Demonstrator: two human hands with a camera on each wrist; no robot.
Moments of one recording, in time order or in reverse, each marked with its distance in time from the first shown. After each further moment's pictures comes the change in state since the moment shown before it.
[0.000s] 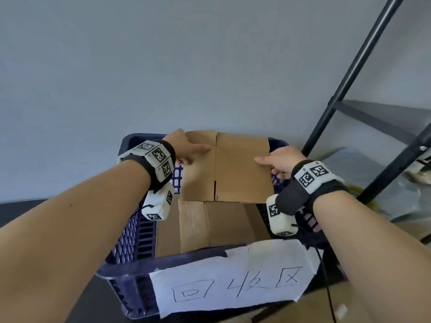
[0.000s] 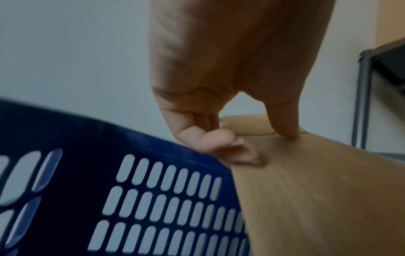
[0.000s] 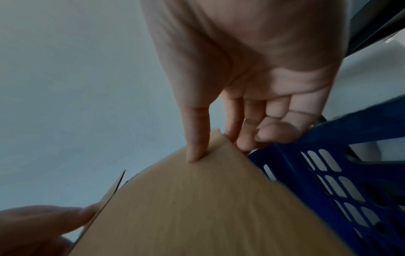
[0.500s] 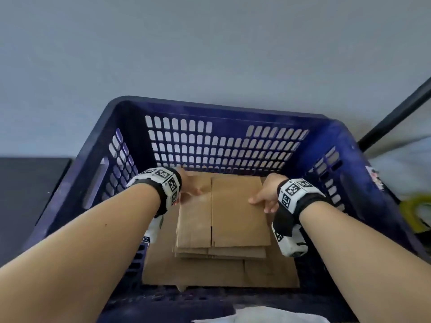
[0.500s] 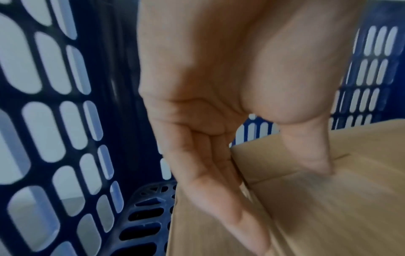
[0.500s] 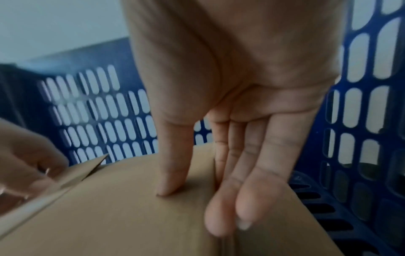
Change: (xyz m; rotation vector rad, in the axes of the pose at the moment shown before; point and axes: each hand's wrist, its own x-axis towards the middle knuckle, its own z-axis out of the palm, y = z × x) left_hand 0.065 -0.088 0.097 0.373 -0.349 -0.533; right_hand 0.130 0.058 0.116 -0.539 -0.606 0.095
